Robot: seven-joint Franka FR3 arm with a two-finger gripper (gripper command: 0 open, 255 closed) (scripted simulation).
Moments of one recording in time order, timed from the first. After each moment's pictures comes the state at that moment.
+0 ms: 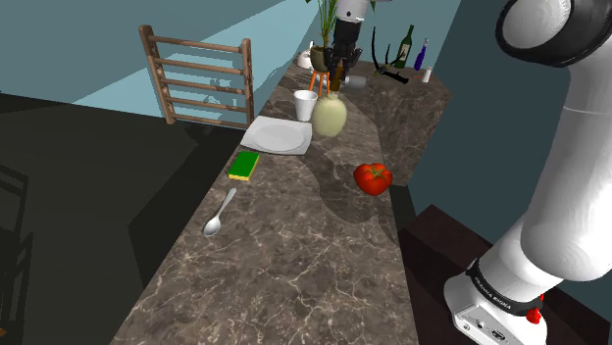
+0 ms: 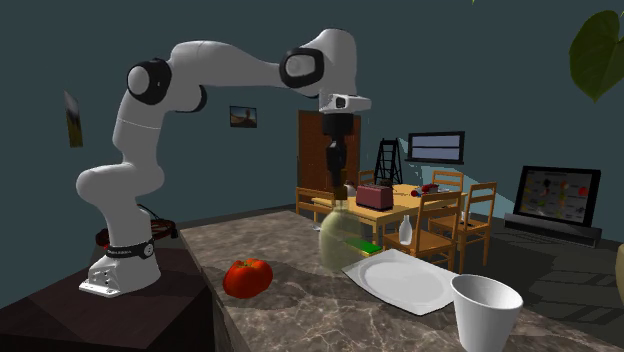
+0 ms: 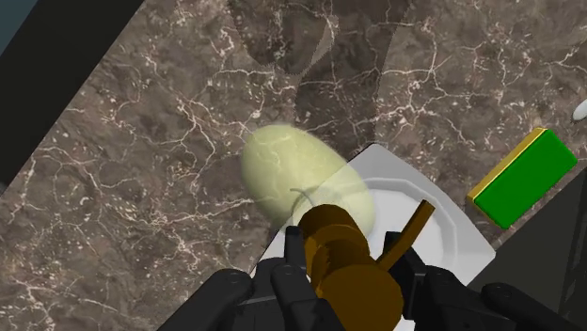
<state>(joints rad) -0.03 0.36 -0.12 -1.37 0.09 1.73 0.01</state>
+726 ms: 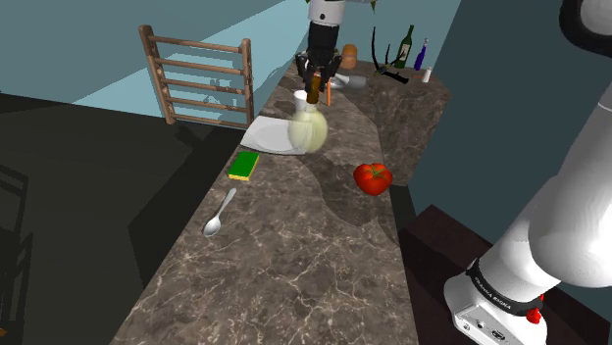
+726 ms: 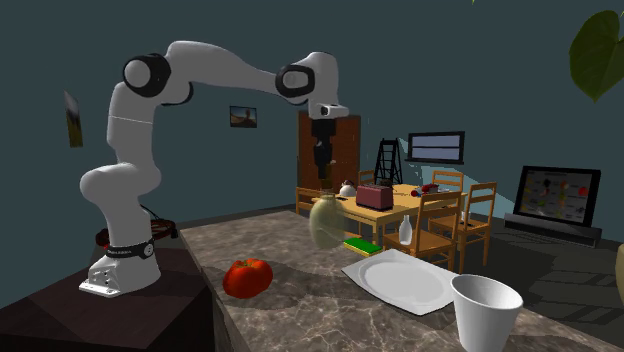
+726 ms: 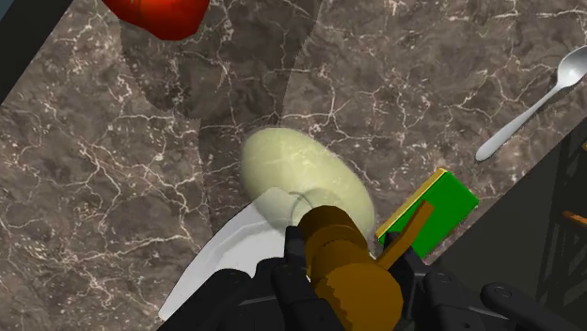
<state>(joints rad) 0.13 0.18 -0.04 -1.61 0.05 1.81 0.24</state>
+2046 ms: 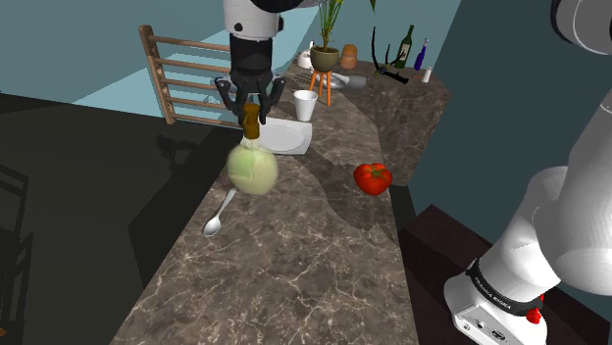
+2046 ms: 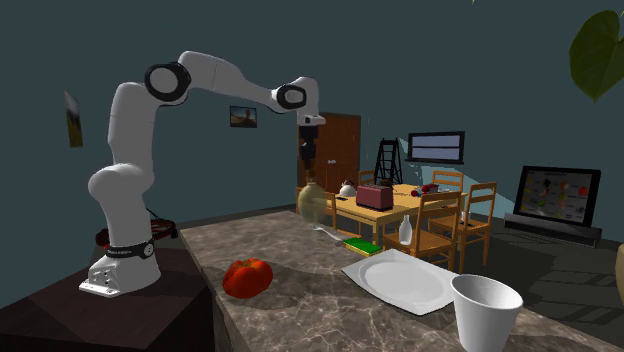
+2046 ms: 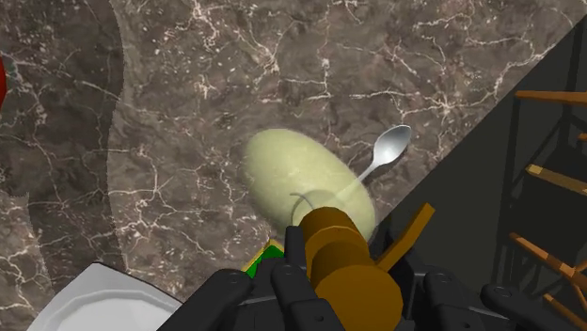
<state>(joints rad) 0.39 0.18 0.14 -1.62 0.00 1.83 0.70</state>
